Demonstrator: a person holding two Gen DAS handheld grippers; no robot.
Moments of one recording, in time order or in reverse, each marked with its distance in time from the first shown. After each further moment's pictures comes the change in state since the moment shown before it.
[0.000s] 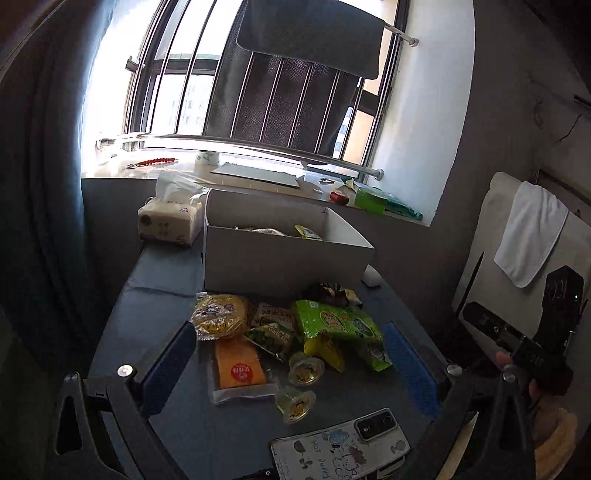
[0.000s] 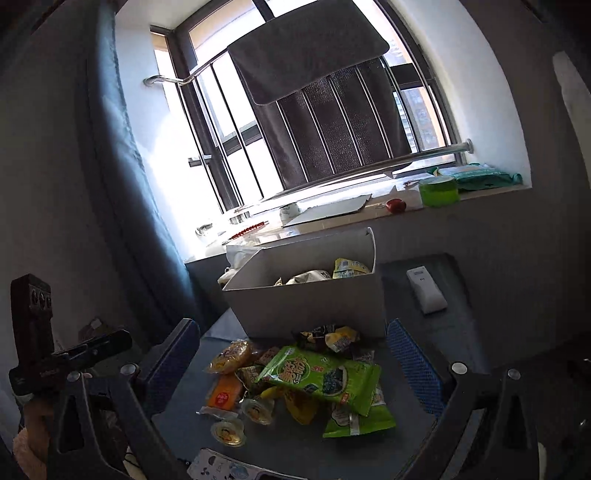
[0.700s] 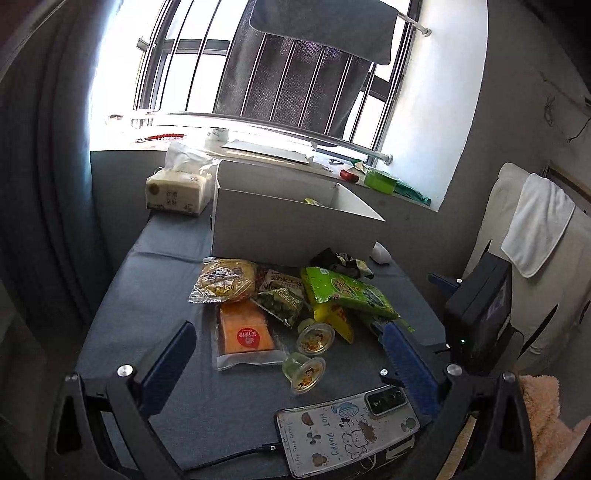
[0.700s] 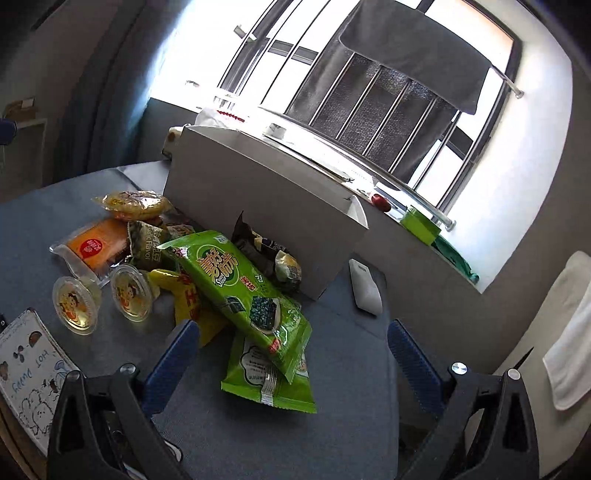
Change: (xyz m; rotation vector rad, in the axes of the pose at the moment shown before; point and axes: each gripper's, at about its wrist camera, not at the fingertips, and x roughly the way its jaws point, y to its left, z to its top) left arm 0.008 0.013 -0.022 -0.037 0.057 0.017; right arm 0.102 0.059 -0.069 -0.780 0.198 -0.394
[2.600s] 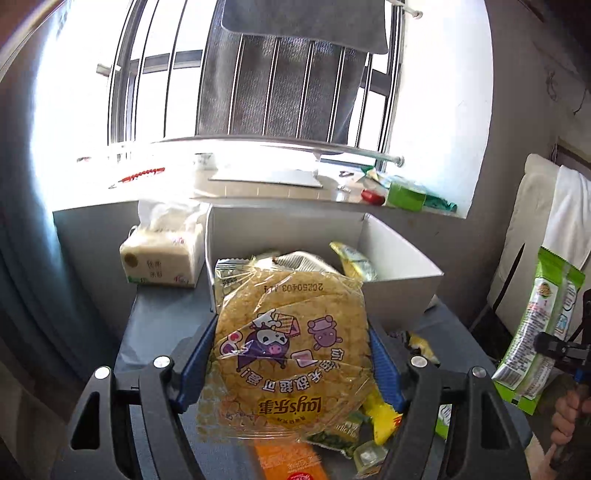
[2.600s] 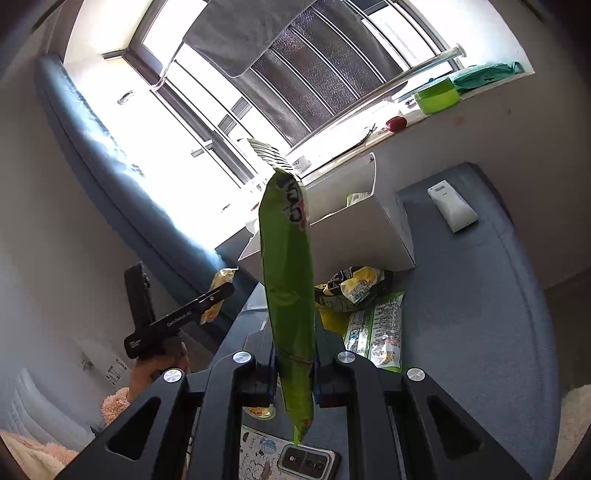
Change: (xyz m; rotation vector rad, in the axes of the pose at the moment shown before) left arm 0.109 0.016 0.118 0.139 -0.052 0.009; right arm -0.001 -0.150 -0.037 0.987 -0.121 0.755
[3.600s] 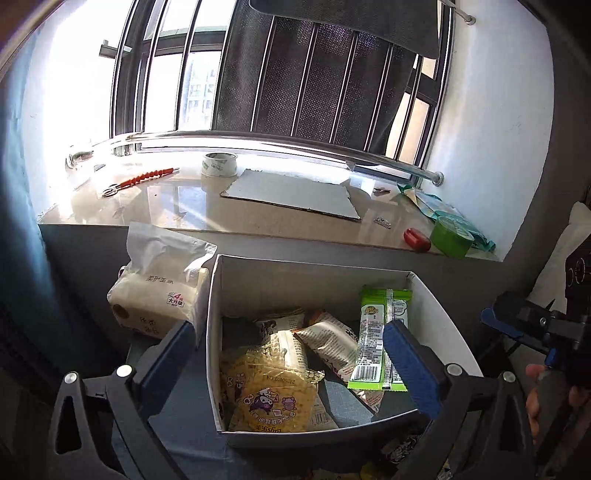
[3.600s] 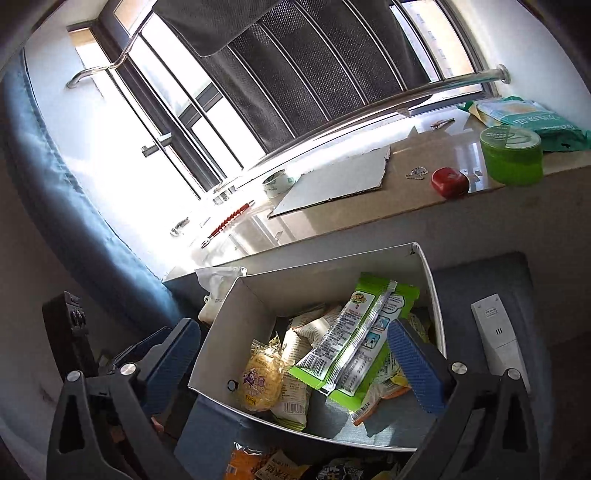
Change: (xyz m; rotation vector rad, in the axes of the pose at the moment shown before) left arm 0.091 0.030 0.096 -0.097 0.067 0.079; right arm 0.167 0.014 0.156 -0.066 0.073 -0.164
